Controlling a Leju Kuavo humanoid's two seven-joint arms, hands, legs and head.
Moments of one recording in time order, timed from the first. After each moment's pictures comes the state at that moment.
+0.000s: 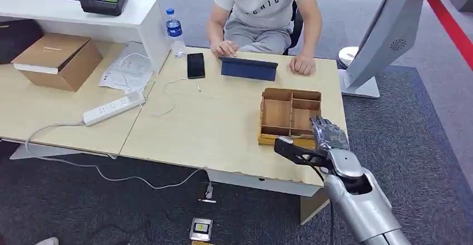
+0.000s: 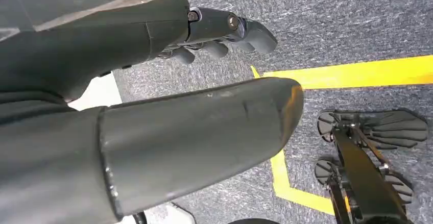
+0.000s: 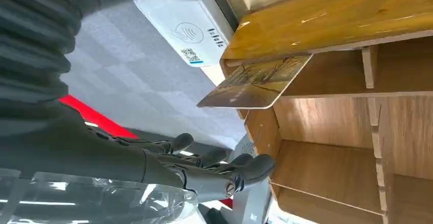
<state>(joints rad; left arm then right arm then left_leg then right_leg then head) -0.20 0.33 -1.43 -0.15 1.43 0.03 0.06 -0.55 -0.17 0.53 -1.01 1.17 0.24 0.19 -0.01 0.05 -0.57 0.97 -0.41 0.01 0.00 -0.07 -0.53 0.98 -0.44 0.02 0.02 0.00</state>
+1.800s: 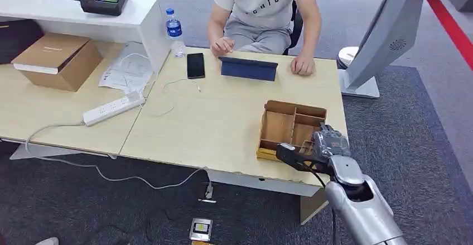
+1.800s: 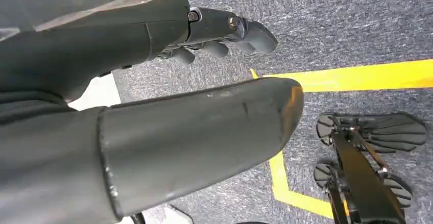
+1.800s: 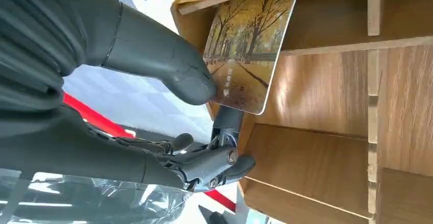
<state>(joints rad) -0.20 0.33 -1.43 -0.15 1.43 0.05 0.06 -0.51 -0.19 0.52 -1.03 1.18 0.23 0.19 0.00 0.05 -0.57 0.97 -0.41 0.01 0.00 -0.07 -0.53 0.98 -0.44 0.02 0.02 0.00</state>
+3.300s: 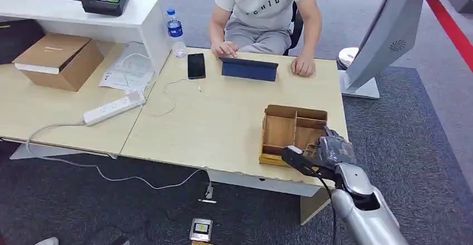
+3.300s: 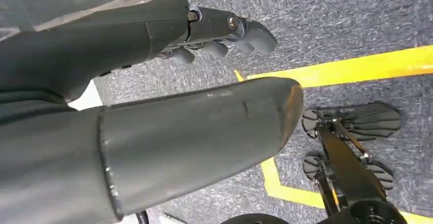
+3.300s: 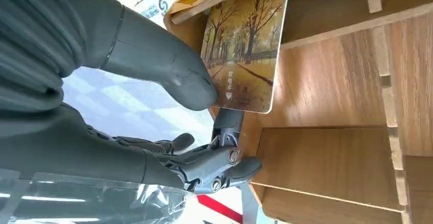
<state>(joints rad) -0.20 0.35 -1.43 -0.14 1.38 -0.02 -0.02 -0.45 -0.22 0.47 -1.05 1.11 0.13 0.16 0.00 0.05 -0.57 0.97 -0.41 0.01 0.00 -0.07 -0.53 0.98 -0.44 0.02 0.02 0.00</state>
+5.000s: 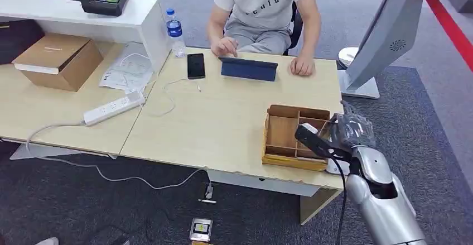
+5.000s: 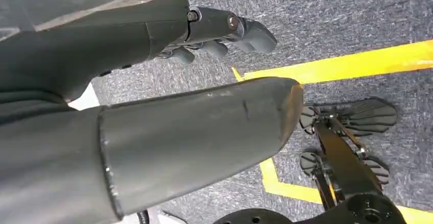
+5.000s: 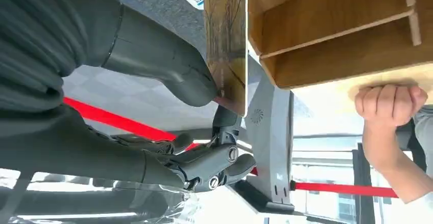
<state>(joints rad) -0.20 0.35 -1.43 -0.15 1.40 -0.03 -0.03 -0.50 -0.24 0.40 -1.15 1.14 0.07 0.12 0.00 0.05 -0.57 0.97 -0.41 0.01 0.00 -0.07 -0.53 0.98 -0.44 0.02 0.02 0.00</state>
